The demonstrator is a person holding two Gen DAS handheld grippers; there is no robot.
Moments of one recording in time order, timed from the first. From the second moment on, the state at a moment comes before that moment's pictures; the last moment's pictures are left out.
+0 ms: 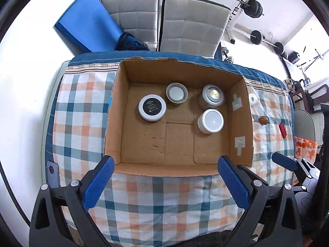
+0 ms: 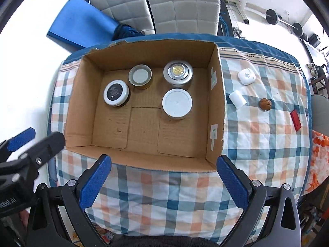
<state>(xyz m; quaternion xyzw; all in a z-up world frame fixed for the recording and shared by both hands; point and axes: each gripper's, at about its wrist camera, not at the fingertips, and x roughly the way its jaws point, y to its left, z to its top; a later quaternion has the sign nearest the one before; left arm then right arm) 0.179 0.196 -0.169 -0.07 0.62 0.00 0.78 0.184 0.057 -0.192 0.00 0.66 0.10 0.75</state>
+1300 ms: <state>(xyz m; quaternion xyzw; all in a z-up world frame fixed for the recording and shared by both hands) 0.385 -0.143 -0.315 0.09 0.68 -0.07 0.72 0.318 -0.373 -0.364 0.11 0.73 -0.13 0.66</state>
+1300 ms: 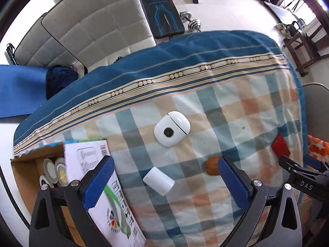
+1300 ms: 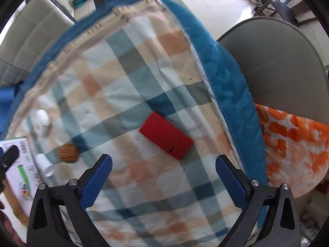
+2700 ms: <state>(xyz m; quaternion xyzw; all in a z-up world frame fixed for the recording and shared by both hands) 0.408 -0.164 -0.400 0.09 0.75 -0.15 0.64 0.371 -0.325 -0.412 0.13 0.76 -0.06 0.63</state>
